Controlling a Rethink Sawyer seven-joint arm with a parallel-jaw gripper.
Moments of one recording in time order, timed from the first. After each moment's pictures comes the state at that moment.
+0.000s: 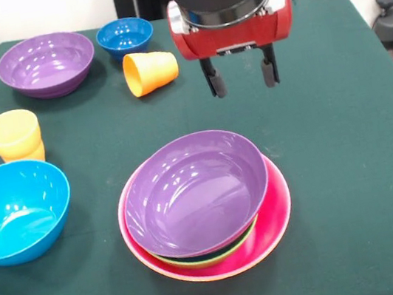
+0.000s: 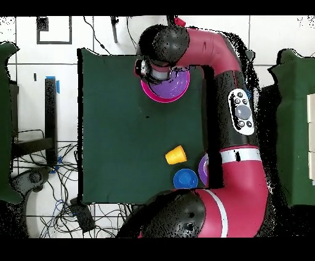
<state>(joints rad) -0.45 -0.45 0.56 0.97 -0.32 1.32 1.86</state>
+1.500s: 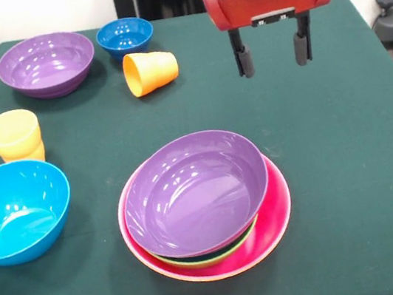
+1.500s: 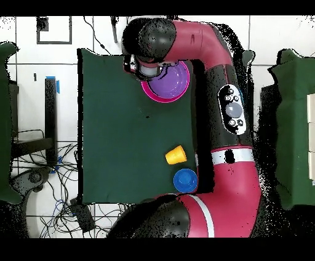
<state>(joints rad) -0.41 -0.49 0.56 0.96 -0.32 1.32 1.86</state>
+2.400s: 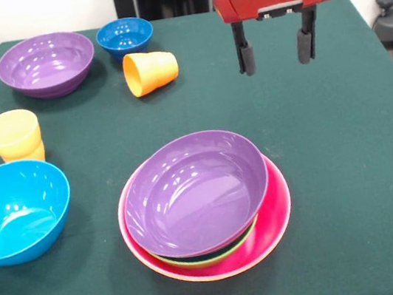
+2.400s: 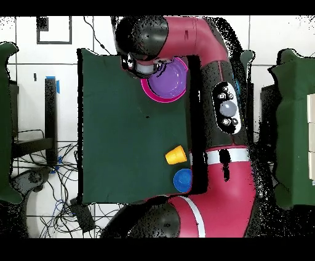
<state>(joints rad) -0.37 -0.49 0.55 0.88 -0.38 1.37 1.86</state>
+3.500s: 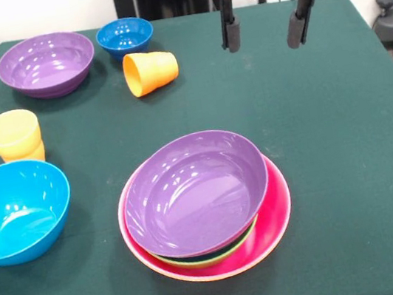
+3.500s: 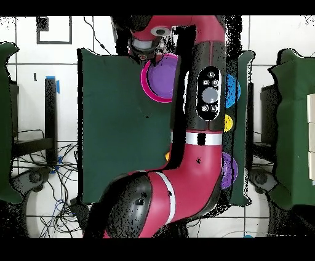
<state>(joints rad) -0.28 -0.32 0.66 0.39 -0.60 1.85 1.86</state>
